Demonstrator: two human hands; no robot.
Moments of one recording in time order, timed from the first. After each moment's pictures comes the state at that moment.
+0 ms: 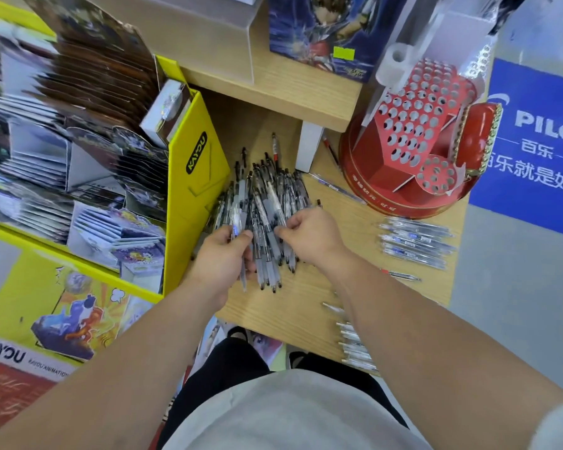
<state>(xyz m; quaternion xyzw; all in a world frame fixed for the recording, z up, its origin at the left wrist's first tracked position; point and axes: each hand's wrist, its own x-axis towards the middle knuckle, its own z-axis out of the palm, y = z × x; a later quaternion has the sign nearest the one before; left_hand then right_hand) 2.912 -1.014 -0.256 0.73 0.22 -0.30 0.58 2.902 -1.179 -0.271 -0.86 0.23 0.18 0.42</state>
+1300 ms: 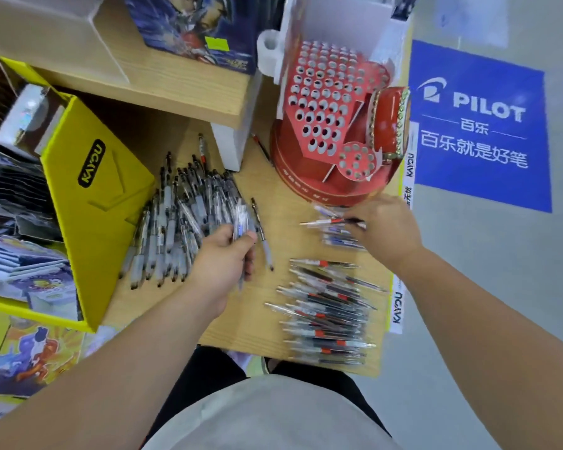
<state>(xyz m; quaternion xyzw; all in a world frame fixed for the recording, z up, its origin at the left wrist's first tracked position) 2.880 -1.111 -0.245 0.71 0.13 -0.37 0.59 2.809 -1.382 -0.270 -0.99 0.10 0.01 0.10</state>
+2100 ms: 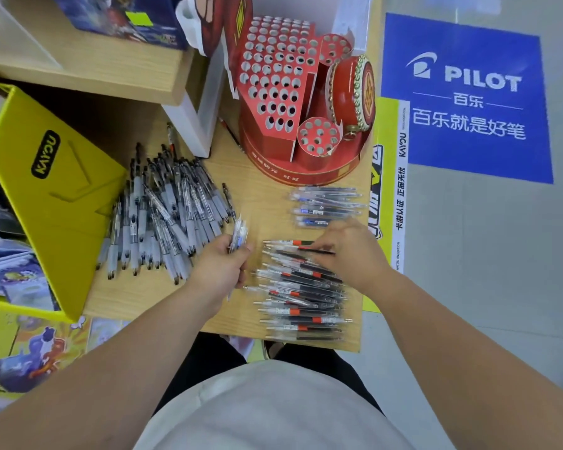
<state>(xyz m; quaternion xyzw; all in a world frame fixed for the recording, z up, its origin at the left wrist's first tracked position) 2.838 -1.129 -0.274 0.76 0.11 -0.41 0.49 2.738 -1.353 -0.283 -0.96 0.11 0.08 0.25</state>
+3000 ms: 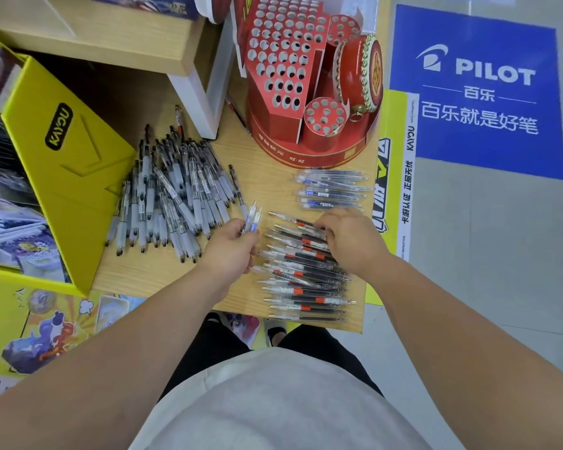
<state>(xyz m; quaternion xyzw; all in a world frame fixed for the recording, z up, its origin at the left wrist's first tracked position) 2.825 -1.125 -0.284 0.78 0.09 -0.41 0.47 2.732 -1.345 -0.296 -0.96 0.12 0.14 0.21</state>
